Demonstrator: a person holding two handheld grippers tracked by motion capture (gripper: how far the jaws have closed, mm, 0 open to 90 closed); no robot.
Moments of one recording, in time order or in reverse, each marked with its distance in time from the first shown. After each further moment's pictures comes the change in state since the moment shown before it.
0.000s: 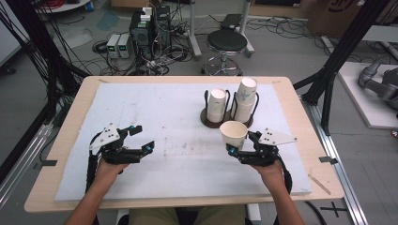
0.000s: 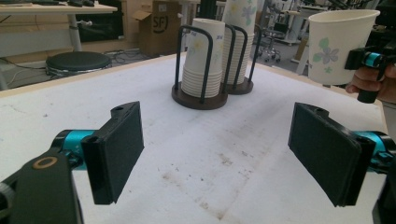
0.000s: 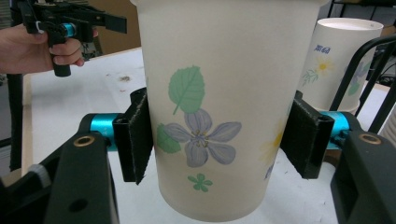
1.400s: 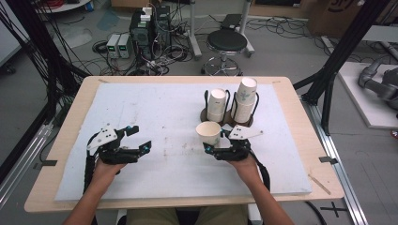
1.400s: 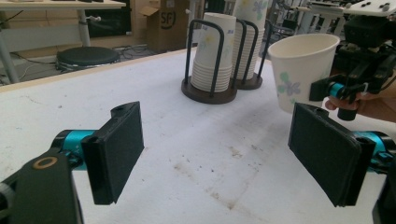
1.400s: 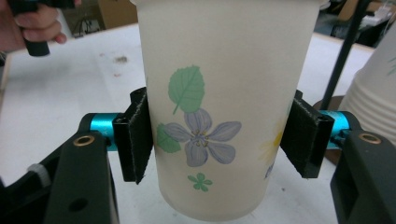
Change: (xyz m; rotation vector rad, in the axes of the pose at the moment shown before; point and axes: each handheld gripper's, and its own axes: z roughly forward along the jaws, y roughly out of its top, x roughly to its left) left arm 0.005 -0.003 -0.005 0.013 0.032 -0.007; right arm 0.008 -0.008 0.077 0.101 0.038 -0.004
